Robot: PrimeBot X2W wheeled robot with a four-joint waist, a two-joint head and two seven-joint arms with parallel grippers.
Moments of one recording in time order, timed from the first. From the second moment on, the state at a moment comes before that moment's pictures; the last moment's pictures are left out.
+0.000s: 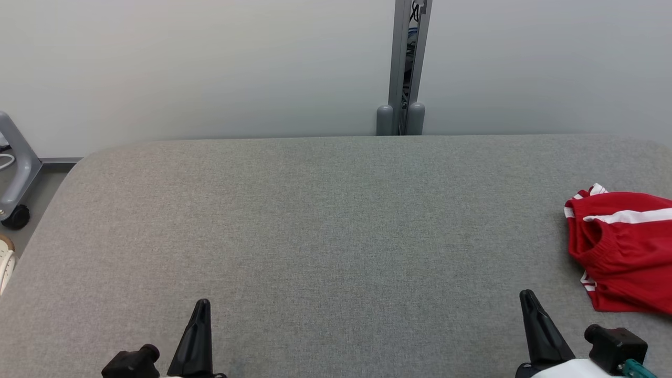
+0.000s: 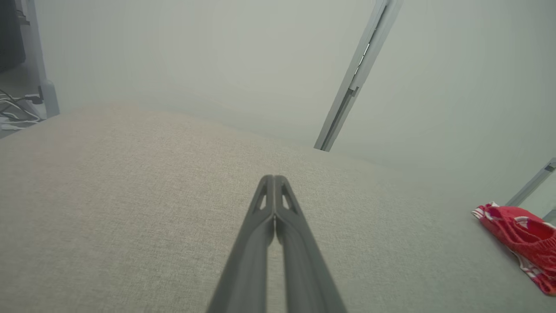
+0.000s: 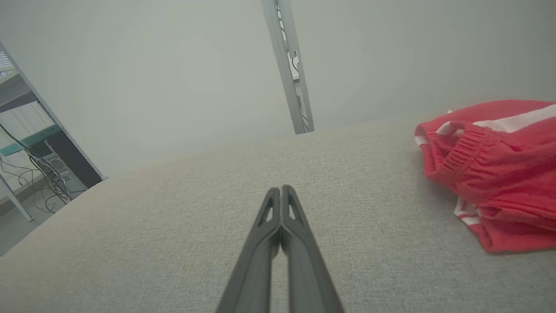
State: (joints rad) left arm 0.12 0.04 -0.13 0.16 -0.41 -0.01 -0.23; right arm 0.05 -0.05 0.12 0.23 0.35 0.13 -0.23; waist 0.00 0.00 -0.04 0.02
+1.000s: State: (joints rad) left arm 0.01 0.05 -0.10 0.22 -0.86 -0.05 -0.13; right arm 0.02 -0.07 0.01 0.22 0.83 0.13 -0.11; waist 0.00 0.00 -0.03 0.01
